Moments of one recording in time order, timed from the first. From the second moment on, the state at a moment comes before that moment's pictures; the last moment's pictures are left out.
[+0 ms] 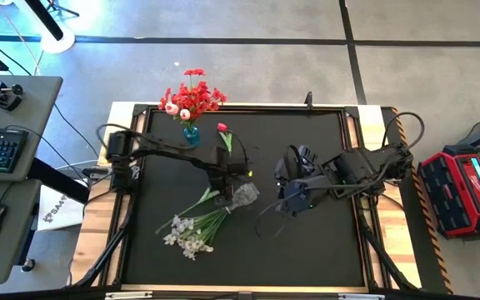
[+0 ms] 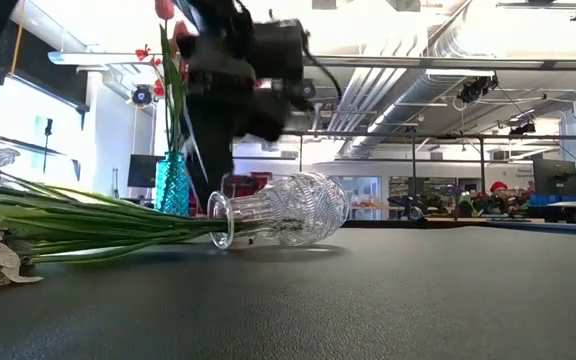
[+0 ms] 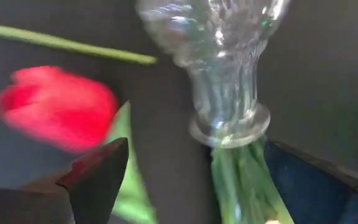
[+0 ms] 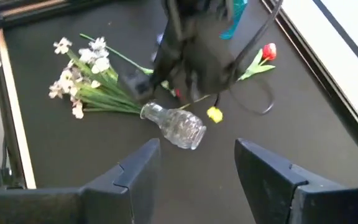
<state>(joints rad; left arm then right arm) 0.04 1.92 1.36 -0.90 0.32 -0.26 0.43 1.81 2.30 -1.57 0.49 0.68</state>
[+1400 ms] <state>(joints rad) -0.48 1.22 1.36 -1.26 -0.27 -0.60 0.16 2.08 1.72 -0.68 -0.01 -0.29</state>
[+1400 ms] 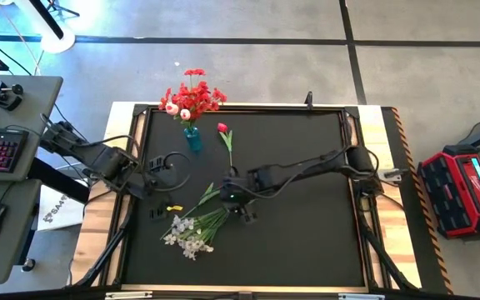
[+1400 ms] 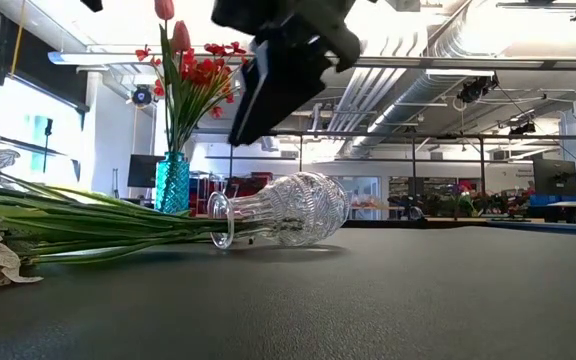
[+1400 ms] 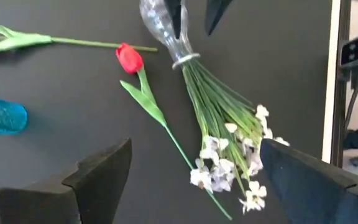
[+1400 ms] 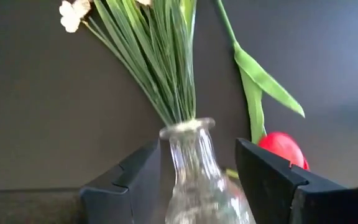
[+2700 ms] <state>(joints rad) -0.53 1.18 1.36 -1.30 -0.48 -0.71 0.08 2.25 1.75 -0.58 -0.22 -0.14</state>
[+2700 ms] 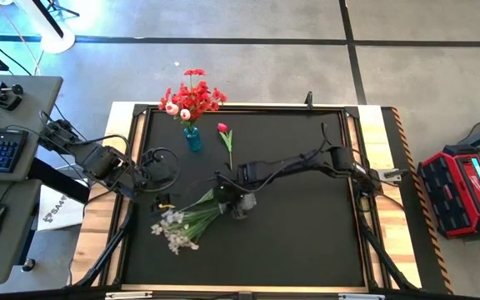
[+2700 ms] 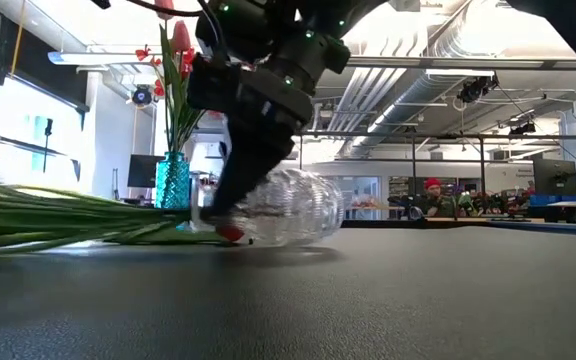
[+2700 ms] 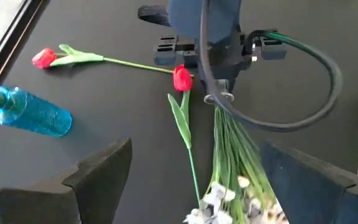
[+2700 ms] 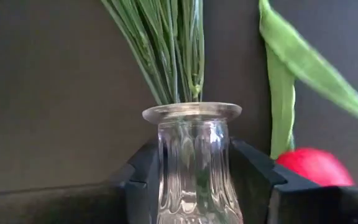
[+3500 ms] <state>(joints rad) -0.53 0.97 1.71 -1.31 -0.54 -0.55 0.05 2.10 1.75 -0.27 -0.37 0.08</state>
